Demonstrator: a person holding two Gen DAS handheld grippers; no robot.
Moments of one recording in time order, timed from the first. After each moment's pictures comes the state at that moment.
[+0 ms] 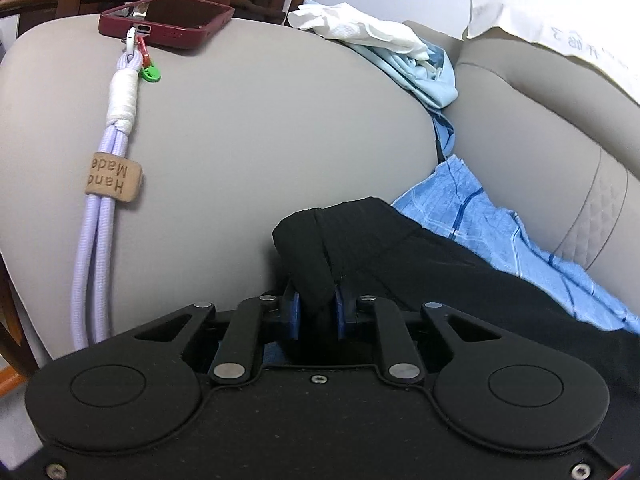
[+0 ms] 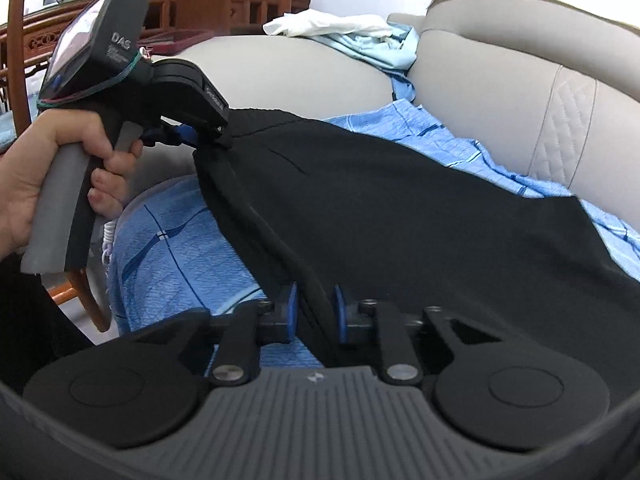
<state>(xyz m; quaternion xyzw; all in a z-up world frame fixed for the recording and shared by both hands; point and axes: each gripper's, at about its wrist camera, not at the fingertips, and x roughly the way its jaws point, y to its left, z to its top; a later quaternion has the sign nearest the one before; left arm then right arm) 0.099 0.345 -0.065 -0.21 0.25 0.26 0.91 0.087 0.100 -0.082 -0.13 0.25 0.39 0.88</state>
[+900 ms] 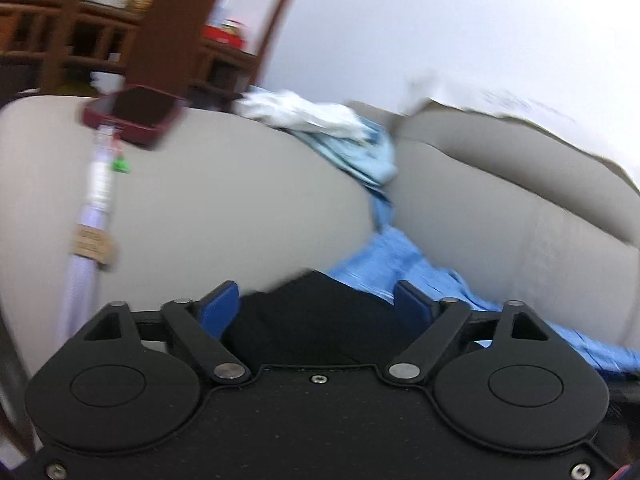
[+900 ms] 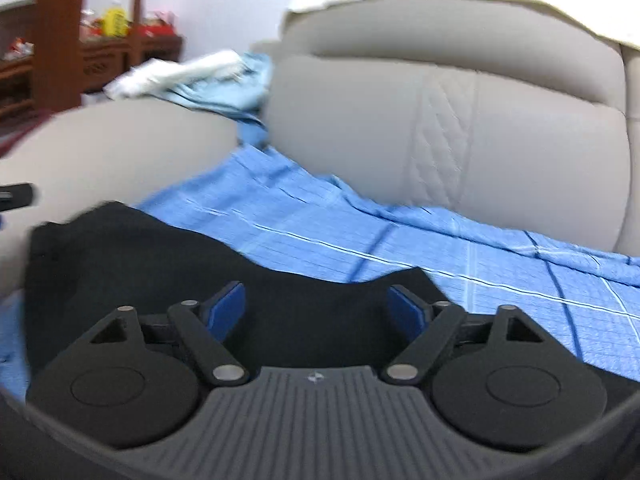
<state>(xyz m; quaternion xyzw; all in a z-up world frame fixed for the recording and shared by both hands) 0.073 0.302 -0.041 -0.17 0.13 0.20 0.96 0.218 0.055 -0.055 -0.07 0.24 0.25 0.94</state>
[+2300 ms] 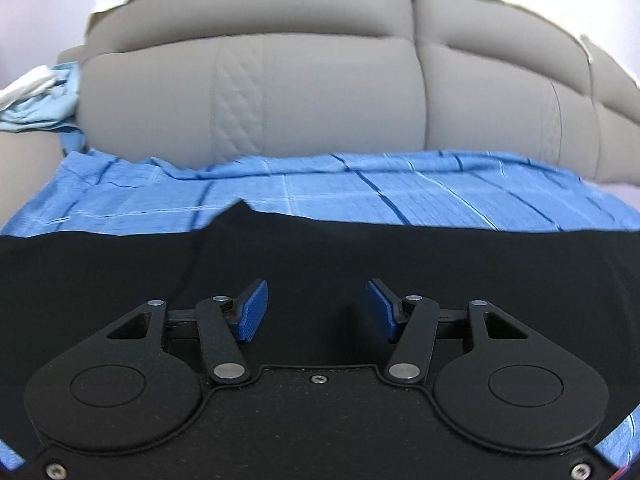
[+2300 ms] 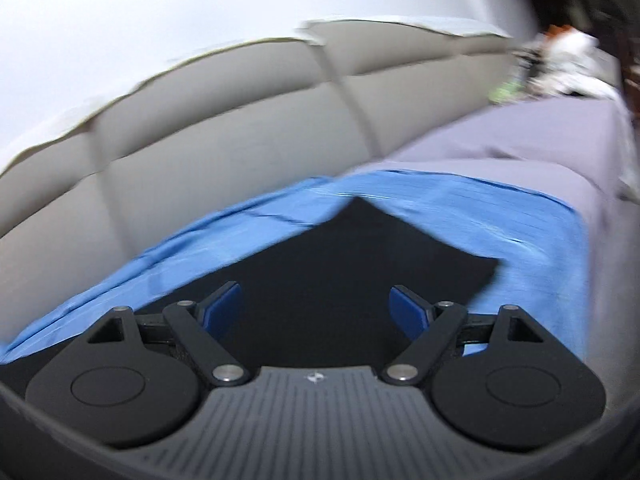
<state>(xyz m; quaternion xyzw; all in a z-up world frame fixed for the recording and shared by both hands) 0.156 0.019 -0.068 0.02 0.28 -0.06 0.96 0.000 -0.380 -0.092 0.22 0.14 -0.24 0.93</state>
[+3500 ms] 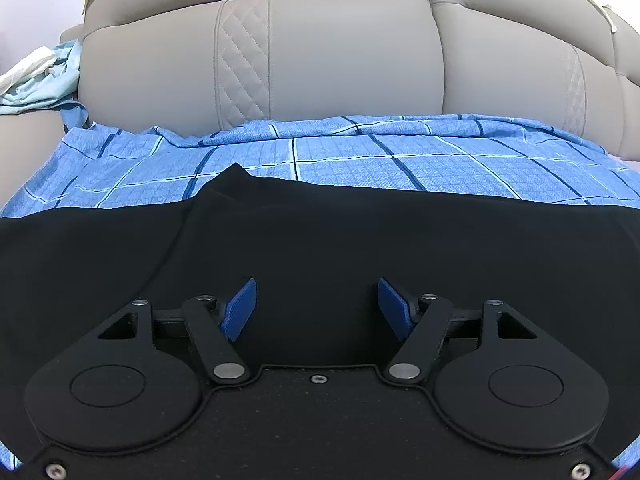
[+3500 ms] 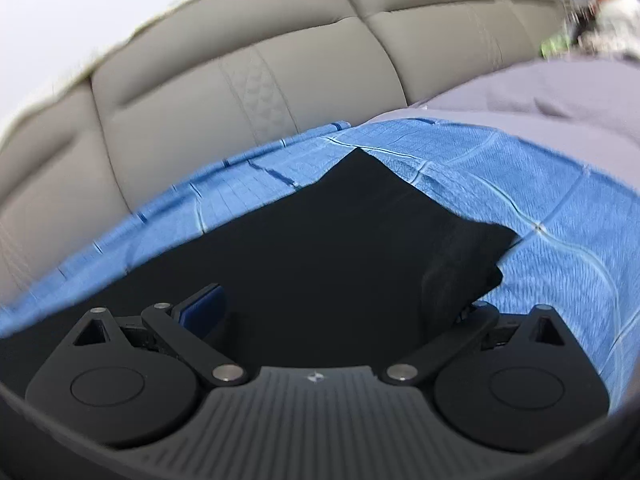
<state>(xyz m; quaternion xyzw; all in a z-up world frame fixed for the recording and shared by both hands) 0.175 0.009 -0.084 0.03 0.32 -0.03 0.95 0.065 -0.437 -0.121 0.20 0.22 -0.15 0.94</state>
